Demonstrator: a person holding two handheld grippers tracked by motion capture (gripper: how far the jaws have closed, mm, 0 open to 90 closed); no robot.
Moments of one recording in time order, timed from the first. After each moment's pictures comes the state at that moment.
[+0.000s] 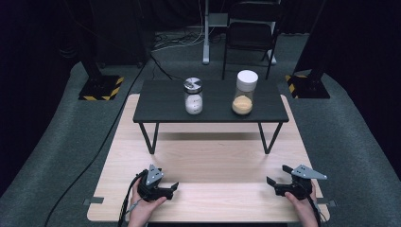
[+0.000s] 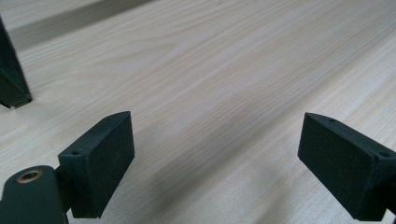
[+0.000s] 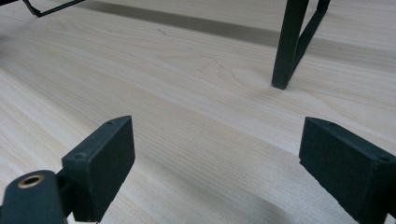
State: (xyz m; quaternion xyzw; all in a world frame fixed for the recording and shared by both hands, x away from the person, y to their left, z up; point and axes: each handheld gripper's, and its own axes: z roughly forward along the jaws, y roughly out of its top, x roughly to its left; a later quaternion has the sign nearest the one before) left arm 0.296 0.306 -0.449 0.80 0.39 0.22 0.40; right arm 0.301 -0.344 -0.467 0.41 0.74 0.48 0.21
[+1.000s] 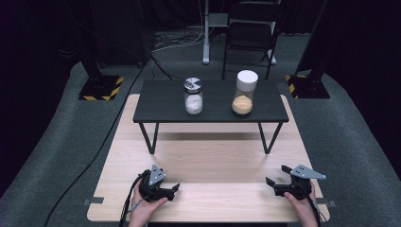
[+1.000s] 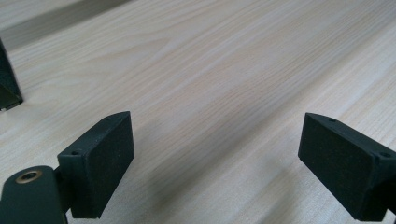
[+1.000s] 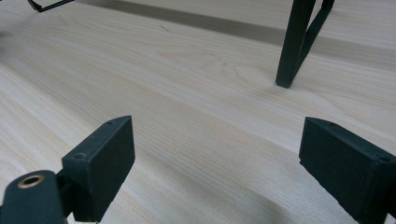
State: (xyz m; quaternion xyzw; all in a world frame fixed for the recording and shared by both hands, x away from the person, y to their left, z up) left arm 0.298 0.299 -0.446 0.81 0.39 0.22 0.39; right arm 0.302 -0.342 -0.465 0.41 0.75 0.48 0.21
